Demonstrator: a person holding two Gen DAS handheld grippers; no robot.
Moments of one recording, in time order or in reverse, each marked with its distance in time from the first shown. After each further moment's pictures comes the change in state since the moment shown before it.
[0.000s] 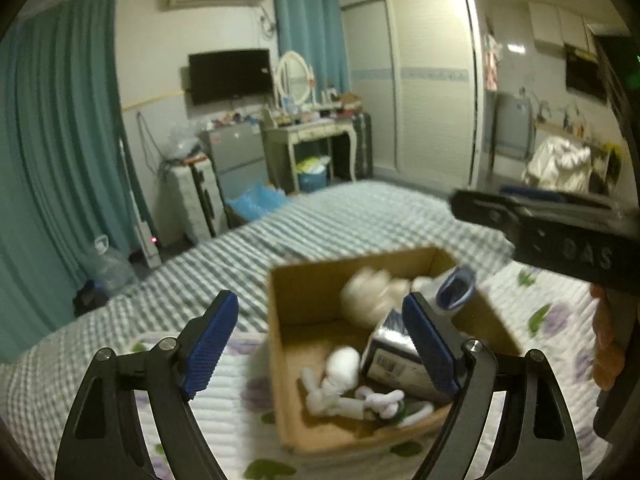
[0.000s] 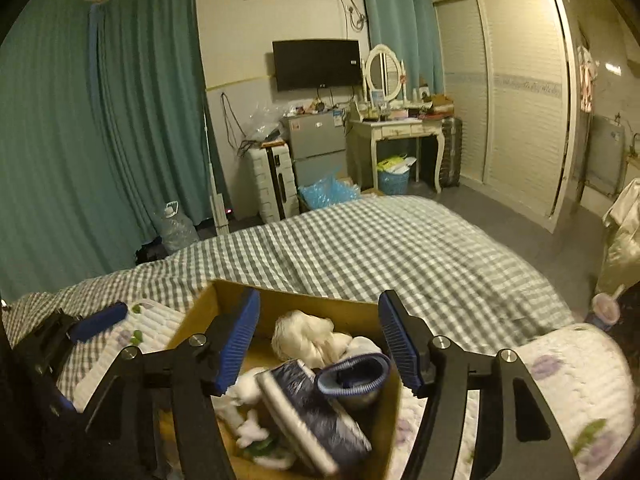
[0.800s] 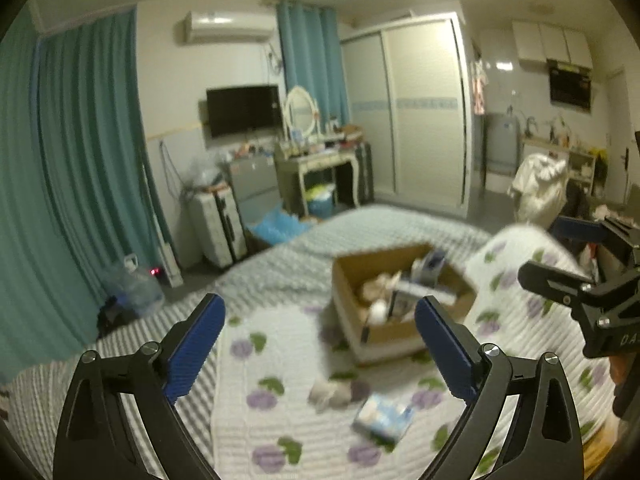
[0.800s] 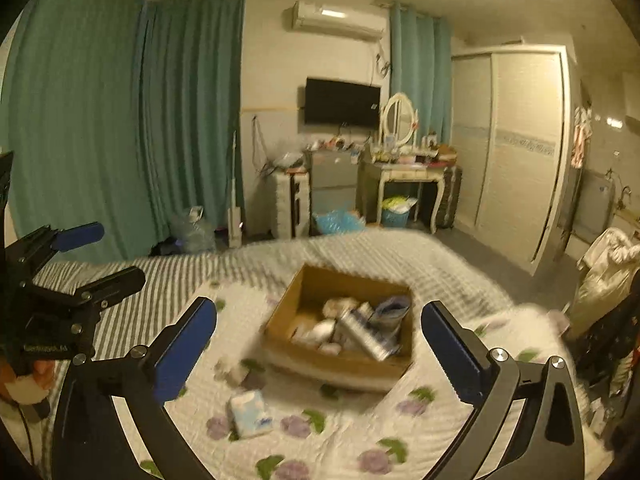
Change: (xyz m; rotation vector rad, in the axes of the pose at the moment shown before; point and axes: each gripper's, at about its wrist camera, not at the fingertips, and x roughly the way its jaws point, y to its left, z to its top) left arm -0.172 0.080 -0.042 0.038 -0.072 0.000; right arm -0.192 0.126 -0.065 -0.125 -0.083 -0.013
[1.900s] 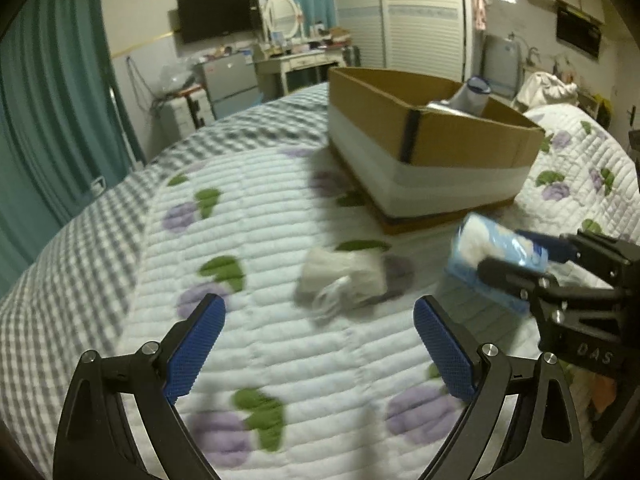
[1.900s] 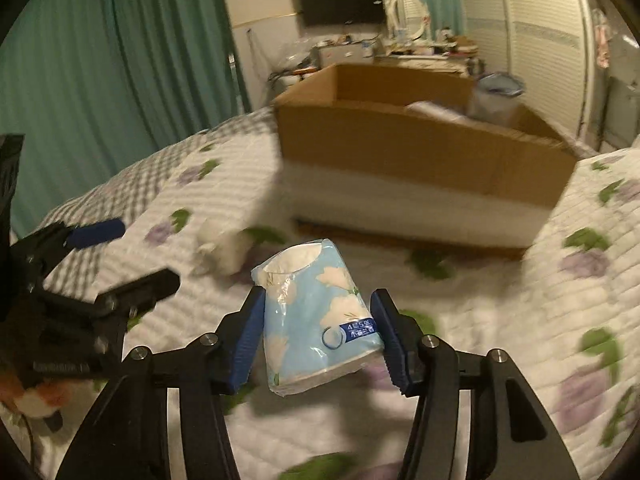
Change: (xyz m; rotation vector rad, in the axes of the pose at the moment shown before) left arm 0.147 -0.004 -0.137 0.019 0.309 -0.075; right arm 0.175 0.024 -0.166 0.145 0.273 0.065
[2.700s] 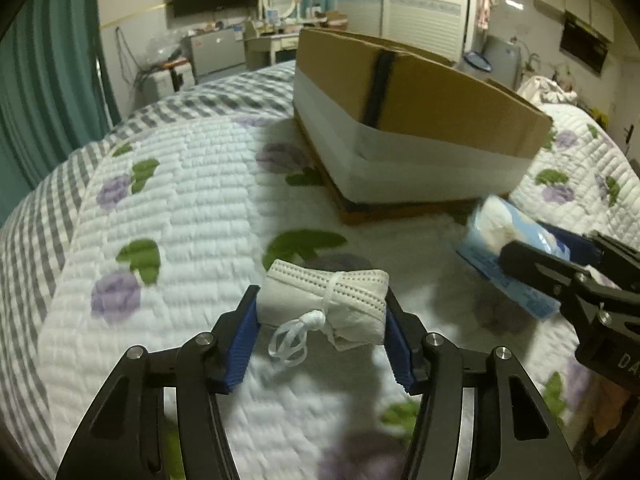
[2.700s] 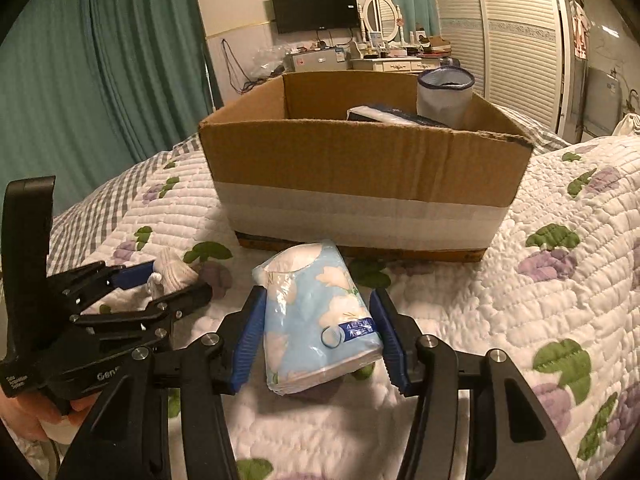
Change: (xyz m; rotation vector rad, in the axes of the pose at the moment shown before) left arm 0.032 -0.028 -0.005 -0.058 0.069 -0.061; right arm -0.010 -0.034 0.002 0.050 -0.016 -0.037
